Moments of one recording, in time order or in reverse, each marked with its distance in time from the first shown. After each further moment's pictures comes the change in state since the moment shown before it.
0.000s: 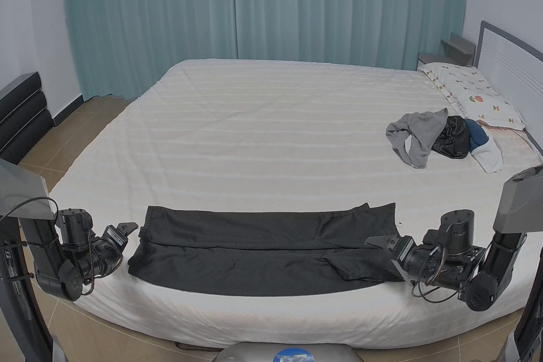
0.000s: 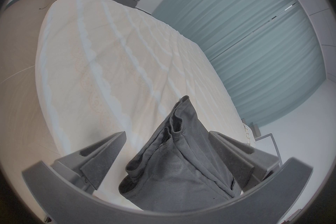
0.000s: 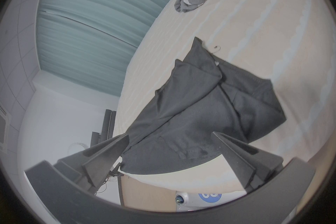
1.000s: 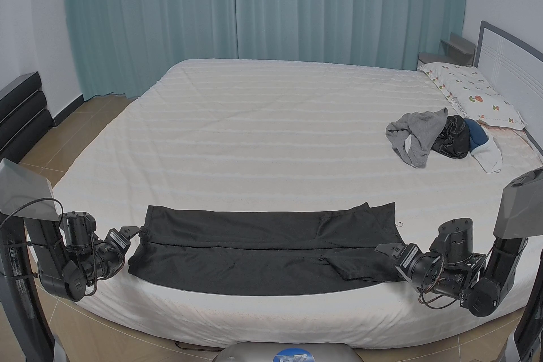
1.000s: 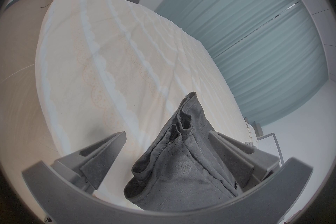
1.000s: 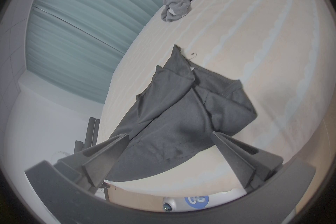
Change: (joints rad) left arm 0.001 0.045 -0.016 -0.001 -0.002 0.001; right arm 0.027 -0.004 0.048 0.033 -0.188 0.007
